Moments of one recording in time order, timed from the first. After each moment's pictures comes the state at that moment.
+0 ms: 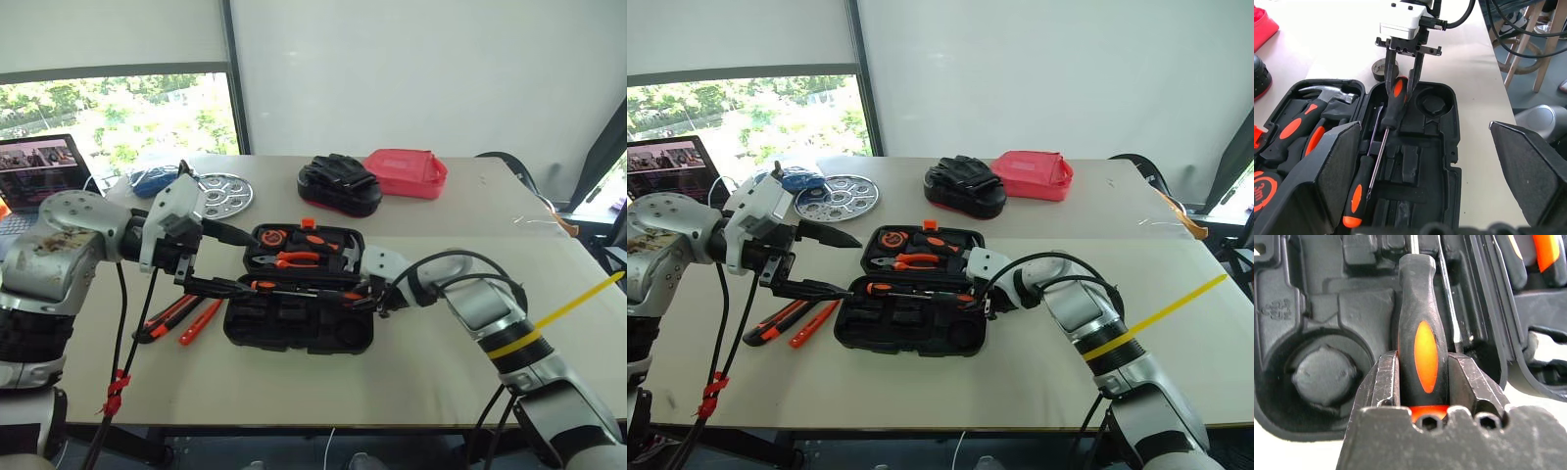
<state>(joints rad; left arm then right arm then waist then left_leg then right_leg) -0.78 0.97 -0.03 -0.06 -0.51 0.57 -1.48 -0.80 -0.58 0.39 0.13 0.00 0.53 1.16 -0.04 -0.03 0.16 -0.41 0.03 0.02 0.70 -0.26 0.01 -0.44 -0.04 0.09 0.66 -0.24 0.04</state>
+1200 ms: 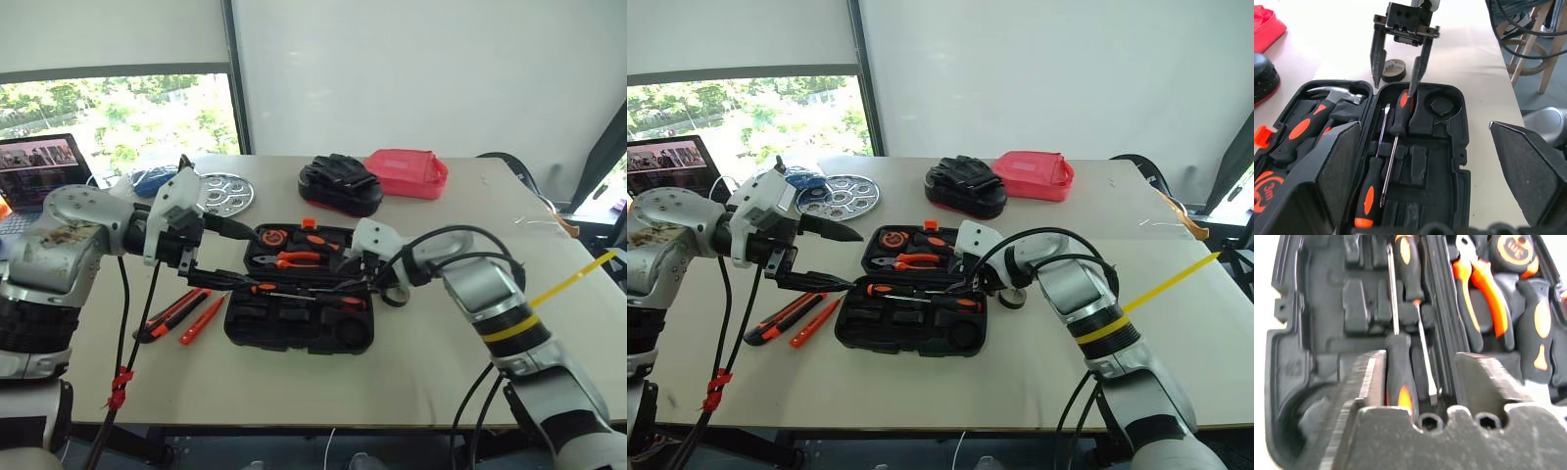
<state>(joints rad) -0.82 0.95 -0.05 0.00 -0.47 0.57 -1.47 -0.89 -0.54 0.37 0.10 0.02 0.57 1.14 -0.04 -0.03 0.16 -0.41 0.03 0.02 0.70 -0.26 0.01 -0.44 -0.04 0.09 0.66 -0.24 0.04</state>
